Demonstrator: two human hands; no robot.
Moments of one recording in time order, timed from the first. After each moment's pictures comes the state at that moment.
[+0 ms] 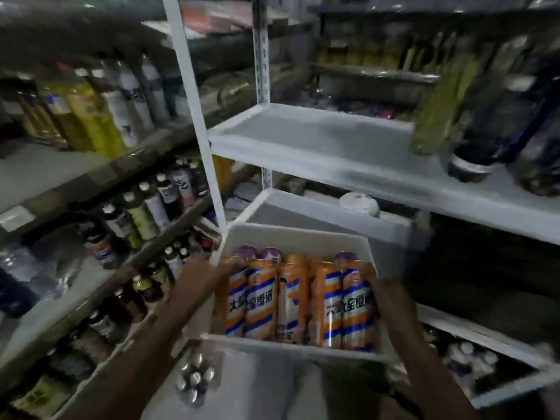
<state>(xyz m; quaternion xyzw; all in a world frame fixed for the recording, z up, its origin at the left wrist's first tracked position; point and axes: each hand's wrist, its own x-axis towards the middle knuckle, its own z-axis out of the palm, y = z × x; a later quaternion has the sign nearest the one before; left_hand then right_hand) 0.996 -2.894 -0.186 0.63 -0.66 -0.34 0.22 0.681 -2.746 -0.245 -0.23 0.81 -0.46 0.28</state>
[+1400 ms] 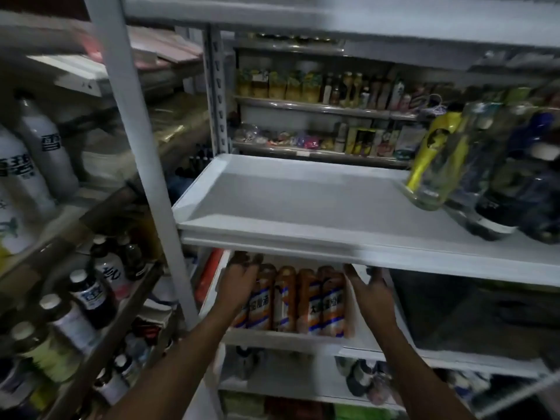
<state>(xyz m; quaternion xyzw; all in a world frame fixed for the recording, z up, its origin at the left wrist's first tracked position) 0.883 -3.149 -0.192 0.43 -0.74 -0.48 0.21 0.693 -2.956 -0.205 -0.15 0.85 -0.49 0.13</state>
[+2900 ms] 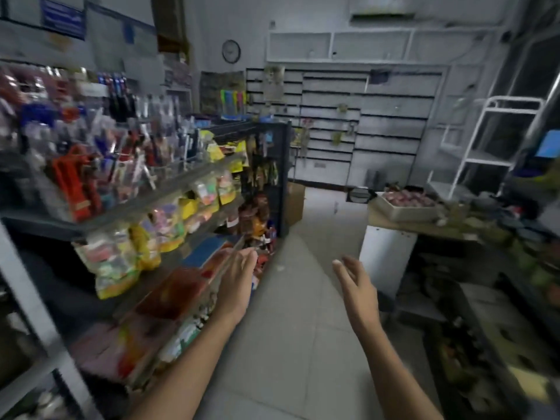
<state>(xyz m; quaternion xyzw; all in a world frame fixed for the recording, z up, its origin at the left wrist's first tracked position) 0.684 -2.212 -0.106 -0.22 -0.74 -0.64 -0.05 0.821 -2.025 -0.111 0.28 0.73 -0.52 -0.34</state>
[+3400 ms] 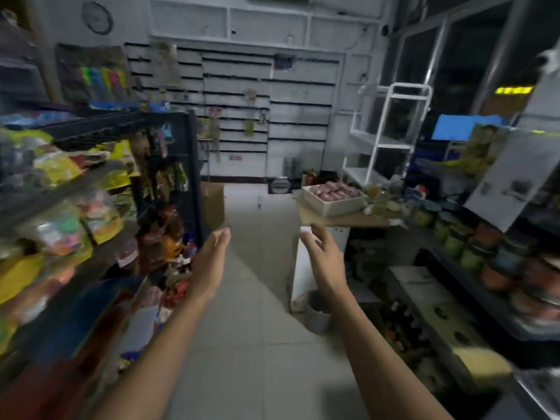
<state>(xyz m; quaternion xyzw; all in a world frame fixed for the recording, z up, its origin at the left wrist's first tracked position) 0.452 -1.943 -0.115 -0.33 -0.67 -0.66 -0.12 0.638 -1.822 -0.083 0.34 0.69 -0.48 -0.43</state>
